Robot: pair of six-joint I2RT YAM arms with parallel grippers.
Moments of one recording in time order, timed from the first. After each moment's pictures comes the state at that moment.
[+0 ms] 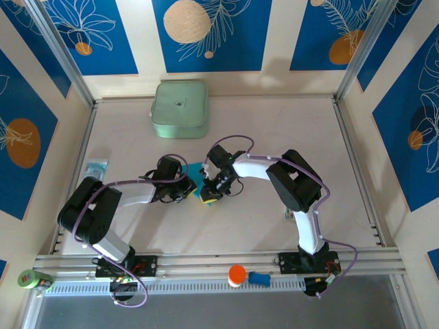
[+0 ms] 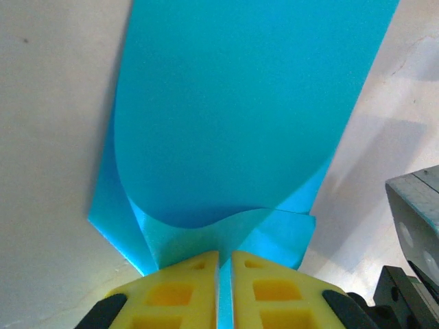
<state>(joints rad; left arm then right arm) -0.50 1.58 0.63 0.02 0.33 -1.15 0.74 2.05 1.28 -0.55 -0.68 0.42</state>
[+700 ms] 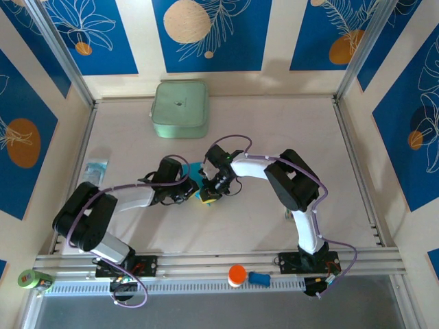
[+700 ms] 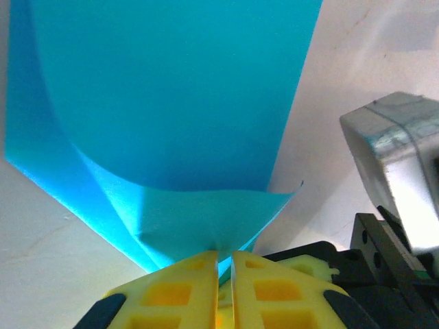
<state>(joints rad) -0.54 1.53 0.61 0.03 0.35 -1.12 0.75 2.07 1.31 -0.58 -0.66 0.41</state>
